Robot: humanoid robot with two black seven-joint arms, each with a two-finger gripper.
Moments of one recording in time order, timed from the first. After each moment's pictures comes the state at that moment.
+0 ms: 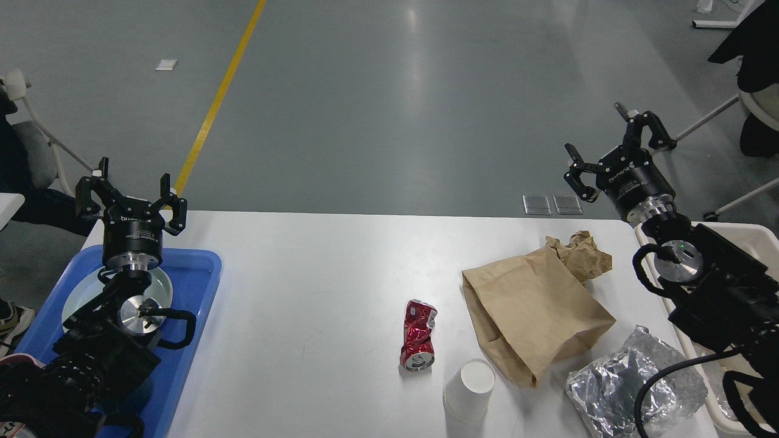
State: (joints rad) left arm -0.75 0.12 -0.93 -0.10 -0.05 -0.64 -0.69; right arm 0.85 -0.28 0.55 0.32 0.04 0.57 0.35
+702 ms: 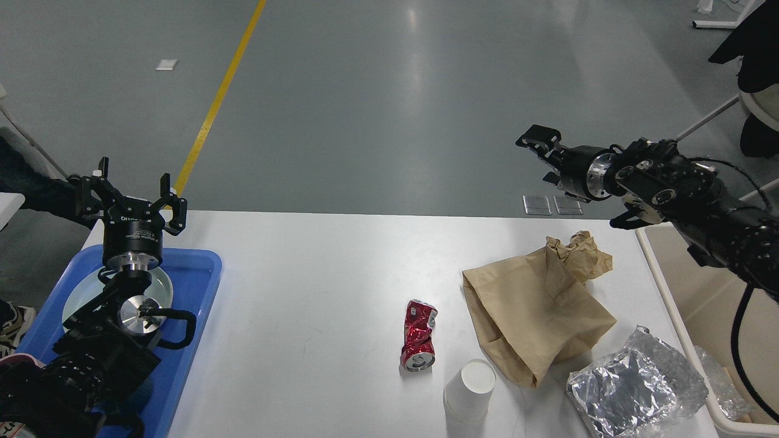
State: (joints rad) left arm -0.75 0.12 -0.93 -0.10 -0.05 -0.64 -0.69; right arm 1.26 -0.22 -0.62 0.37 -0.04 0.33 0.10
